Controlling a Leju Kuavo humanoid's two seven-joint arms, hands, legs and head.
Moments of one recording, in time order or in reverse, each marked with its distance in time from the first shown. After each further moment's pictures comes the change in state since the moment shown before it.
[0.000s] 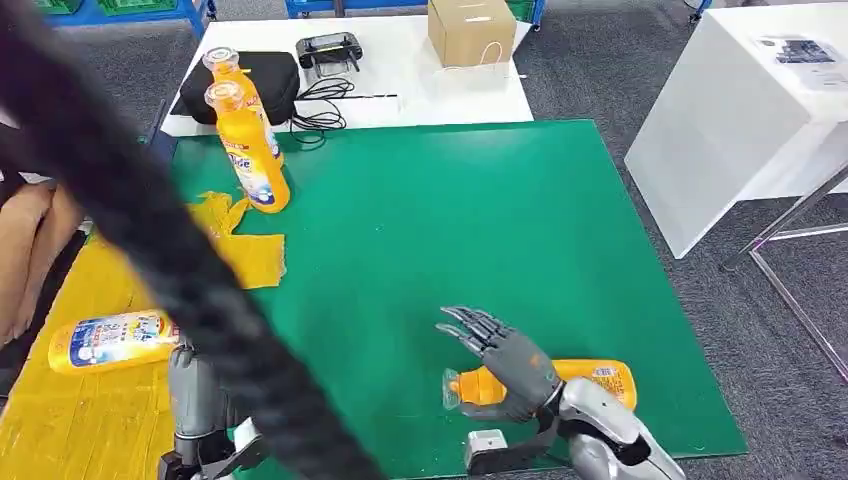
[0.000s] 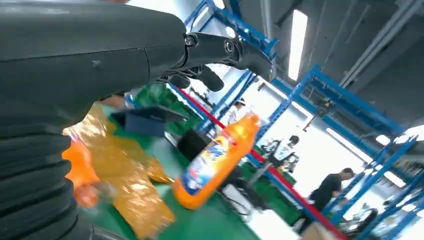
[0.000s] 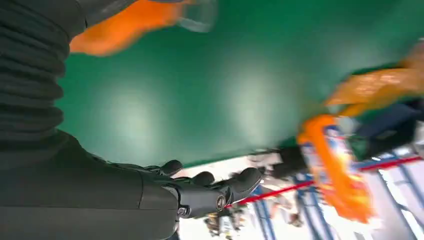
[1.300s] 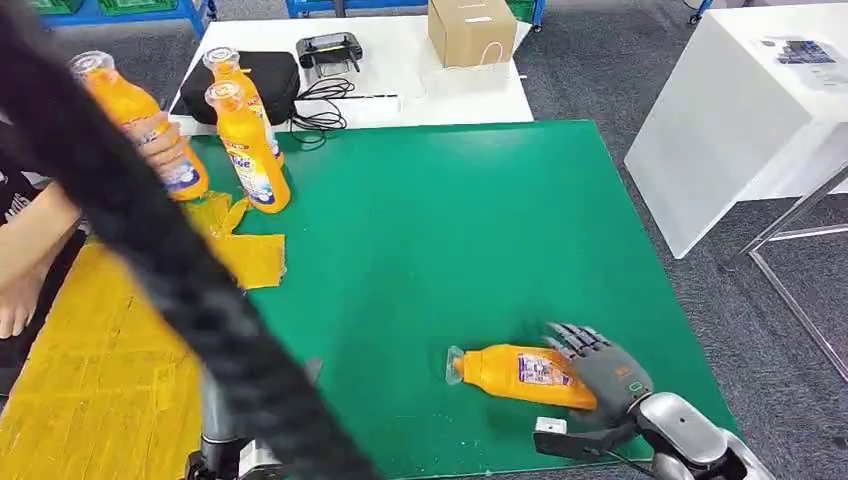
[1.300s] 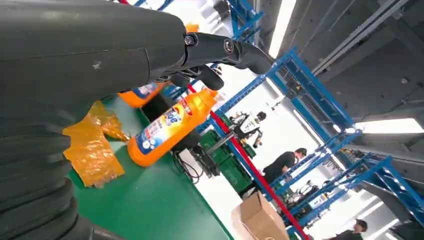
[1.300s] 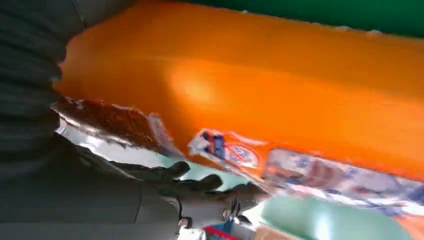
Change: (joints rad) left arm 0.014 -0.001 -0.161 -0.086 0.121 -0.074 -0.003; right arm 0.122 -0.194 -0.173 0.016 0.290 0.124 0.303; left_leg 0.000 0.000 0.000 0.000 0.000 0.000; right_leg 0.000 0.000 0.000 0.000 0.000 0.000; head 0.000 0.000
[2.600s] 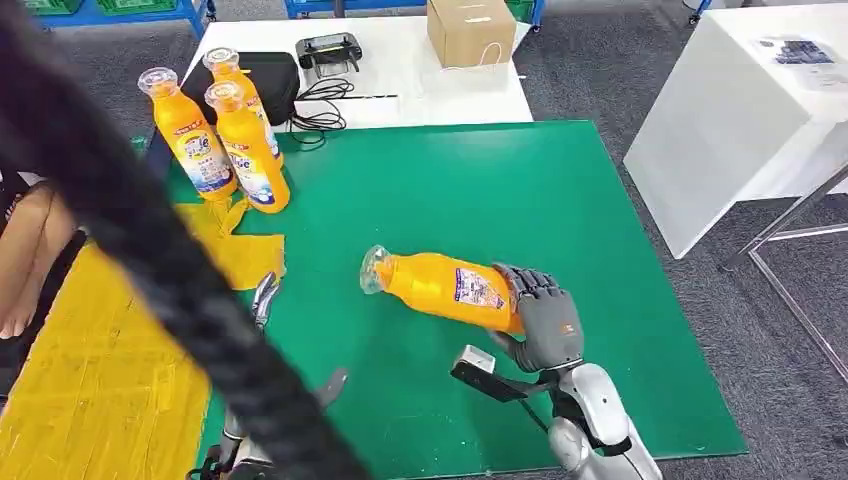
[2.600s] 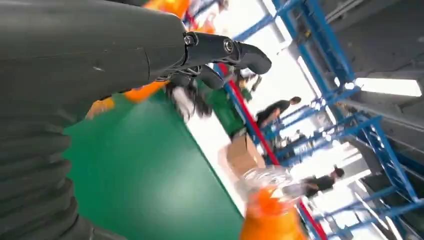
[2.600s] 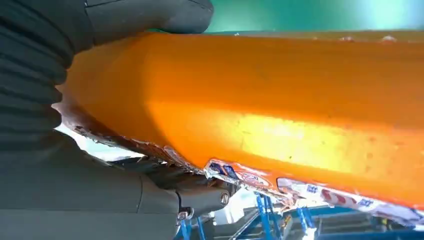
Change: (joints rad) left arm 0.017 -0.012 -0.055 -0.067 0.139 -0.258 0.079; right arm -0.146 0.462 -0.030 0.050 -0.047 -0.445 -0.027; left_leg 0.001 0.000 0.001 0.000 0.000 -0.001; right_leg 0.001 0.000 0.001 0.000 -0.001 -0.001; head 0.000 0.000
